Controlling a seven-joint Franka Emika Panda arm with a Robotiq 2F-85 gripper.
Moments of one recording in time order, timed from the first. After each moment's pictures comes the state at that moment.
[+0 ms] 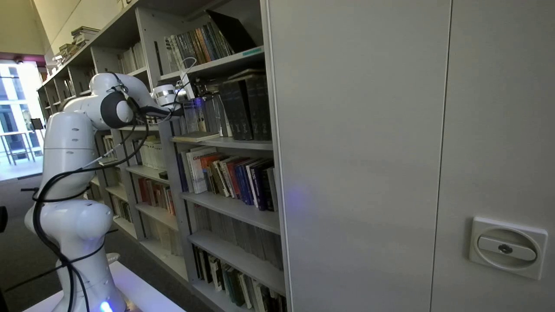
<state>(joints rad) 0.30 0.26 0.18 -1.34 -1.84 2.11 -0.05</state>
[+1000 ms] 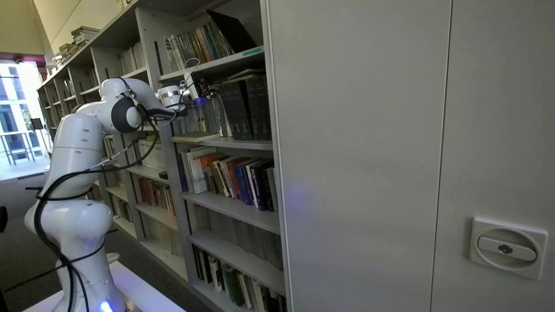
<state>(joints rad) 0.30 0.36 0.18 -1.20 -1.85 2.11 -0.06</state>
